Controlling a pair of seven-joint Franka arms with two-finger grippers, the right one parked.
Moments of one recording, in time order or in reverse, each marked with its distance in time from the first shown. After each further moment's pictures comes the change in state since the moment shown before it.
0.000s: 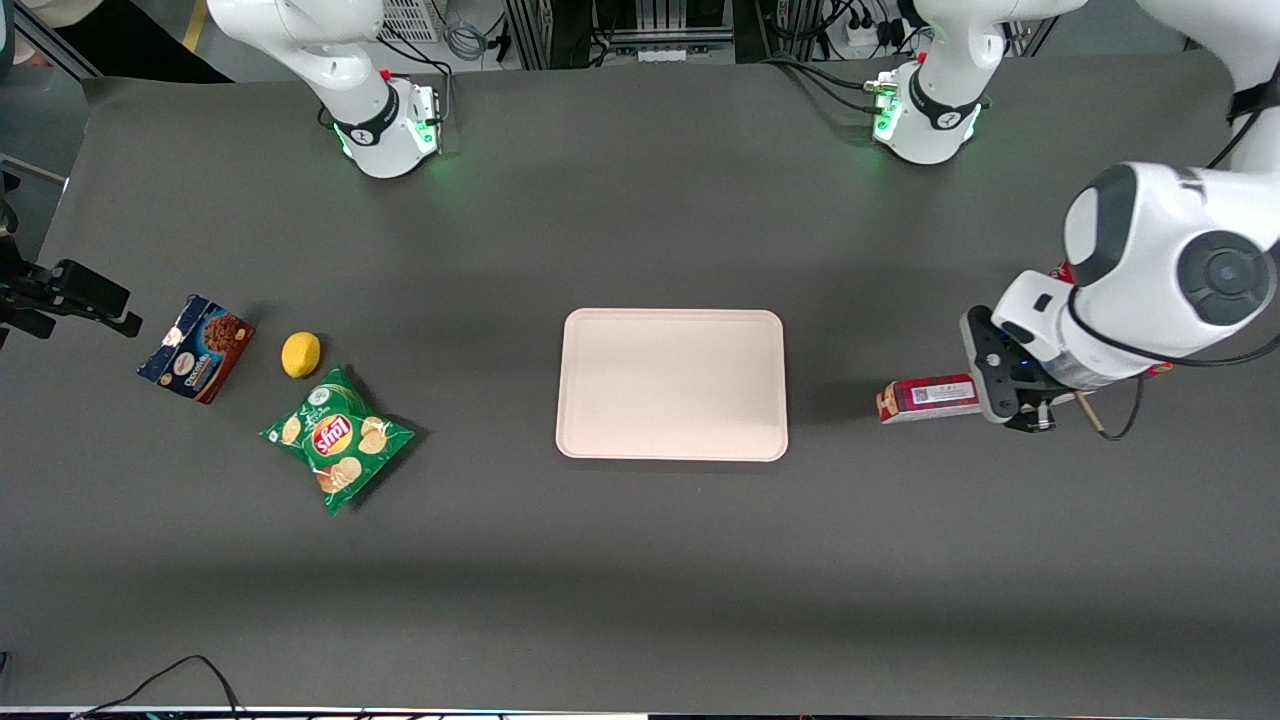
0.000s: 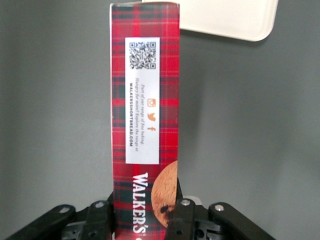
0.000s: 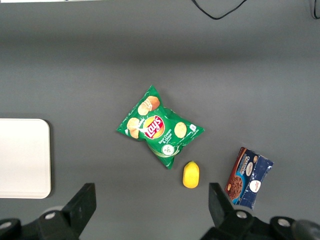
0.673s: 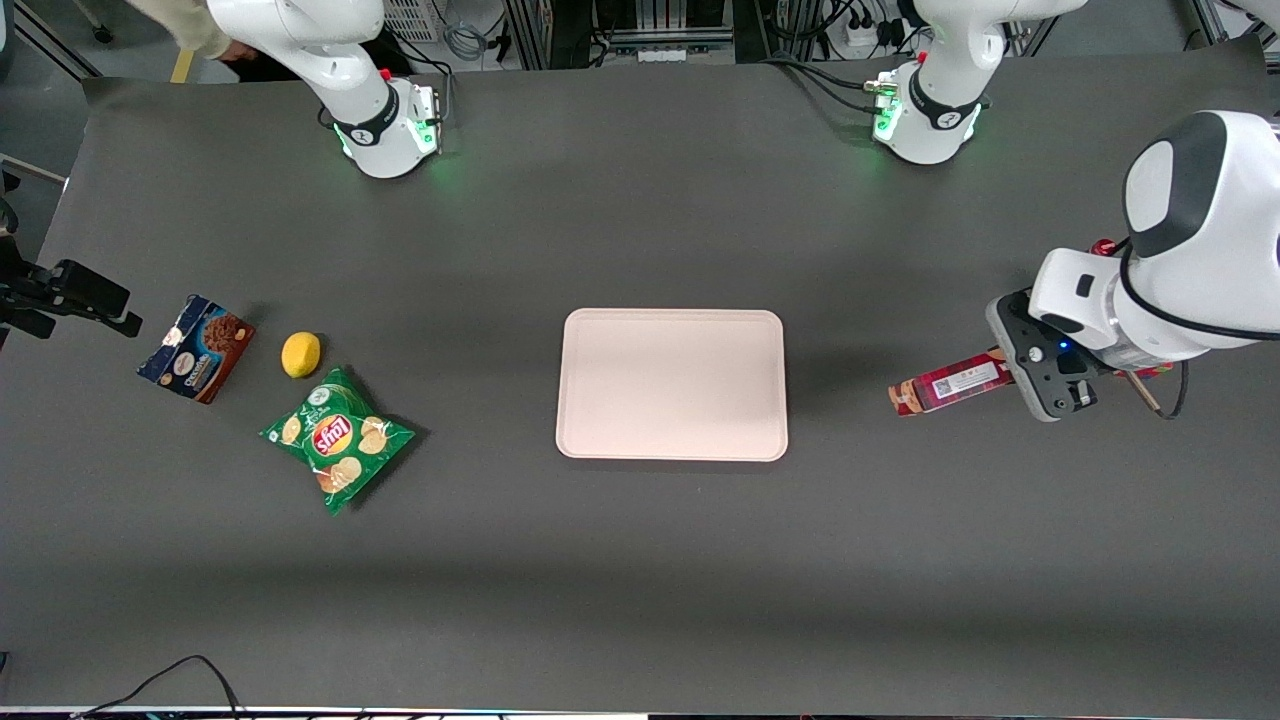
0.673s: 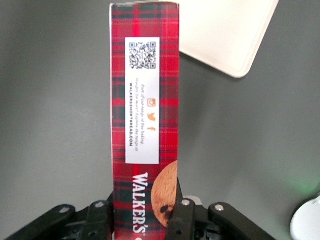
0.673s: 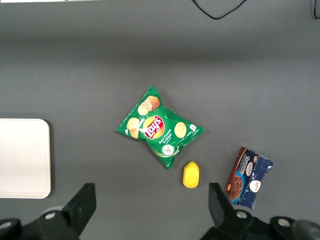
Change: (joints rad) arm 0.001 0.001 -0.002 0.156 -0.058 -0.226 -0.249
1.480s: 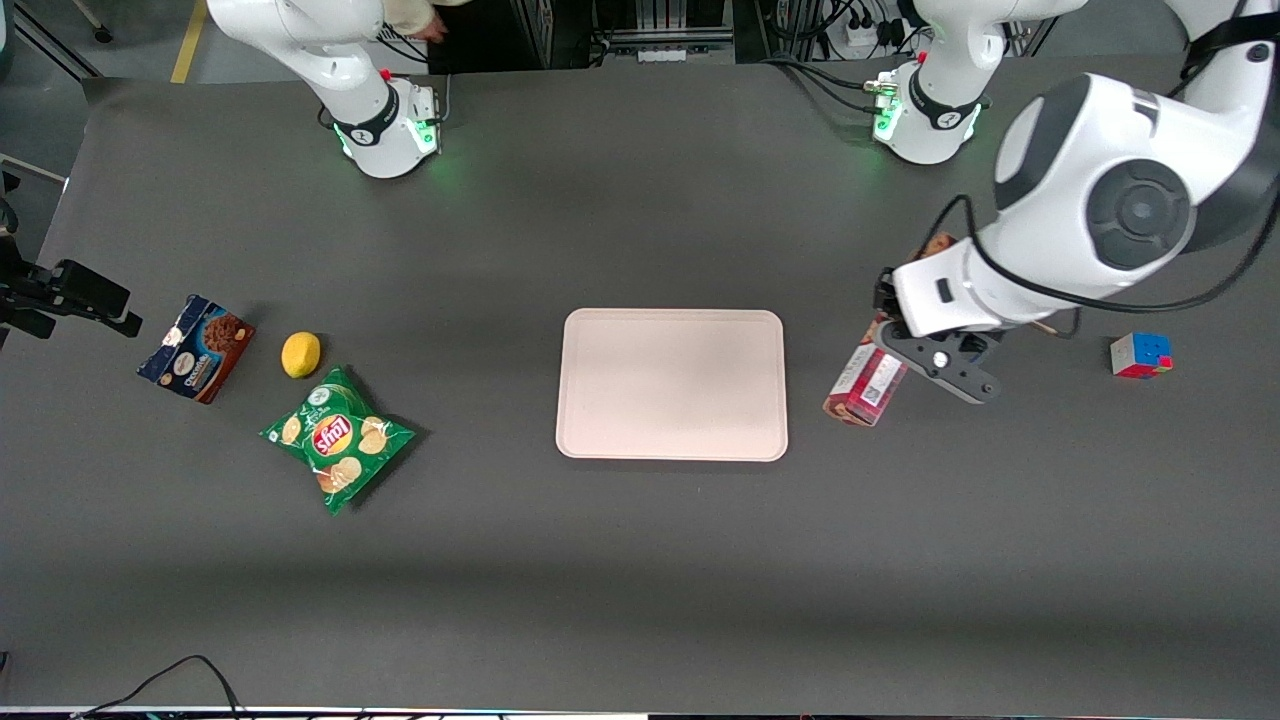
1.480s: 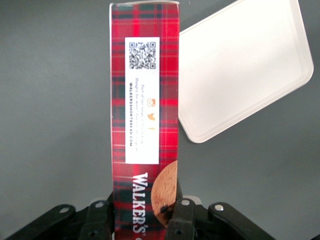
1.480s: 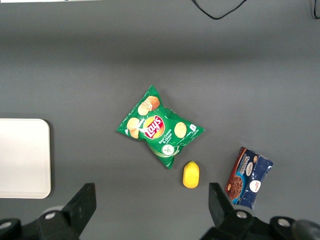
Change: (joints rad) arm -0.010 -0.004 -0.215 0.002 -0.012 -0.036 -0.913
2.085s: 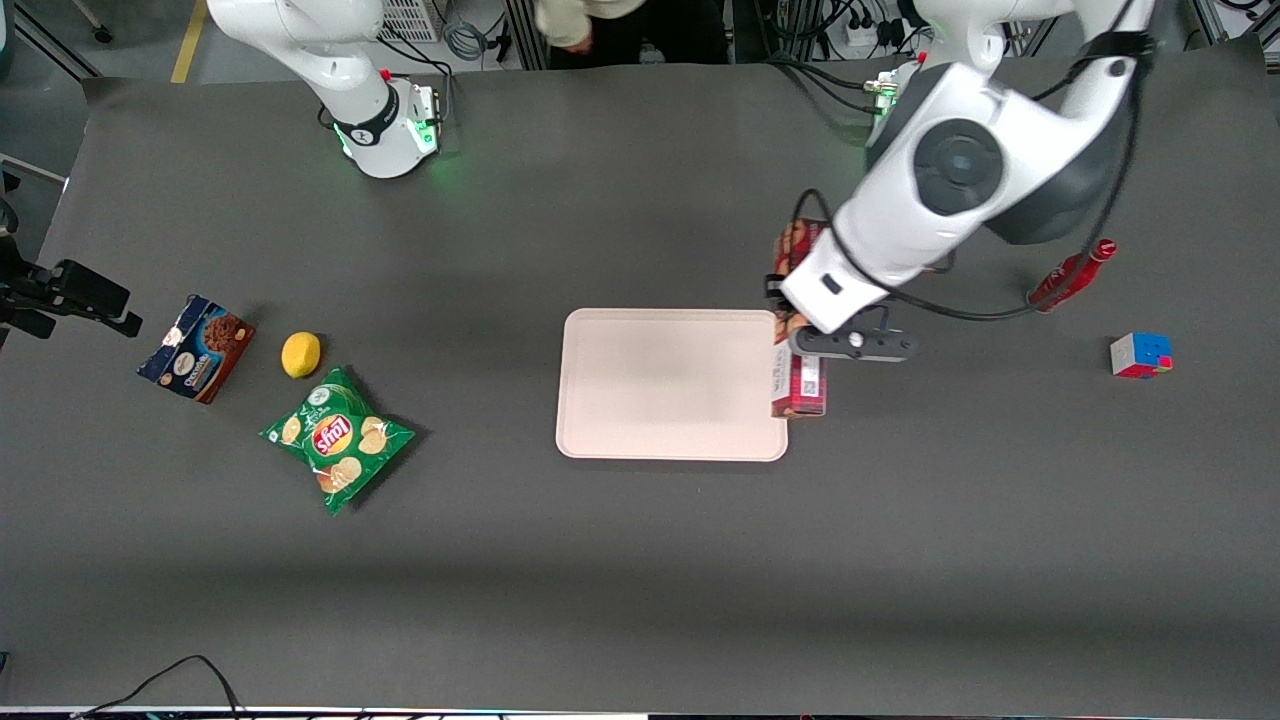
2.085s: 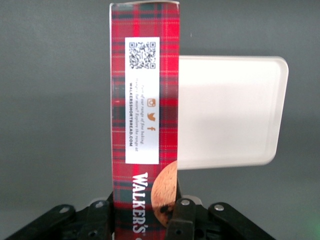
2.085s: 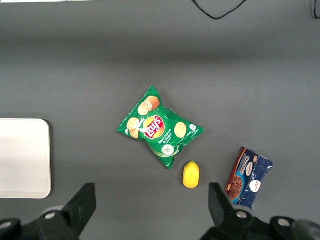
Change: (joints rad) arm -0.008 0.009 -0.193 -0.114 0.032 0.233 -0.687
